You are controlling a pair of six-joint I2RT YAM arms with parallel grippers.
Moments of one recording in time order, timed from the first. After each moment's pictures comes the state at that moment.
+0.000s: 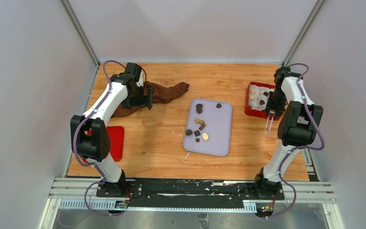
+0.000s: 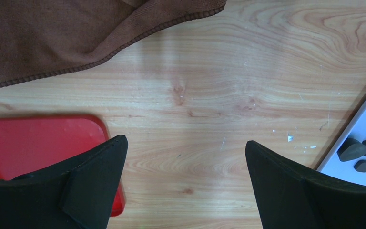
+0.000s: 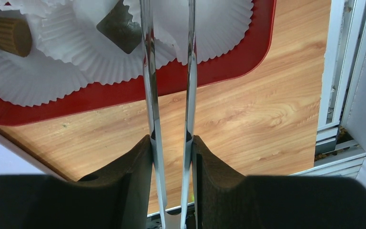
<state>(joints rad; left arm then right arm) -0.19 1.67 1.42 -0.92 -0.06 -0.25 -0.22 1.89 1.56 -1.12 0.12 0.16</state>
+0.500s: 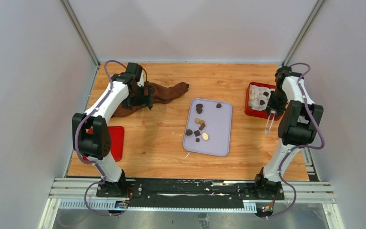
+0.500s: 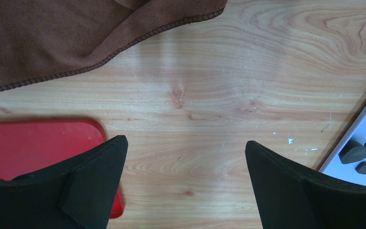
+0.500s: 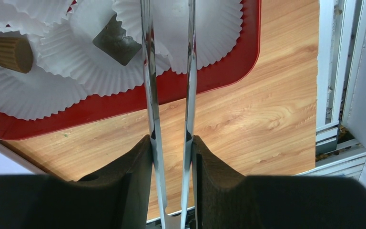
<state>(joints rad) -0.19 1.70 1.44 -0.92 -0.05 -0.24 -0.23 1.91 1.58 -1.11 0.14 0.19</state>
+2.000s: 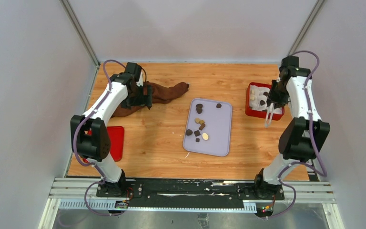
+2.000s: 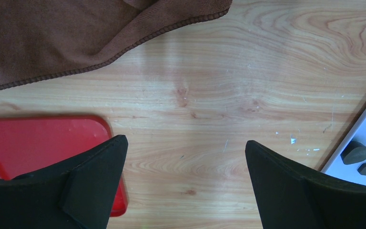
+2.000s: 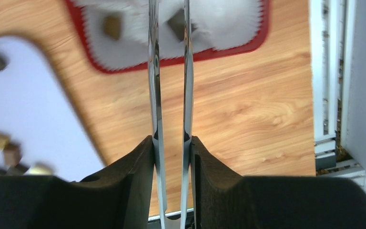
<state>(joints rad) -0.19 1.68 1.43 -0.92 -0.07 -0.24 -0.21 1.74 1.62 -1.13 0.06 0.16</state>
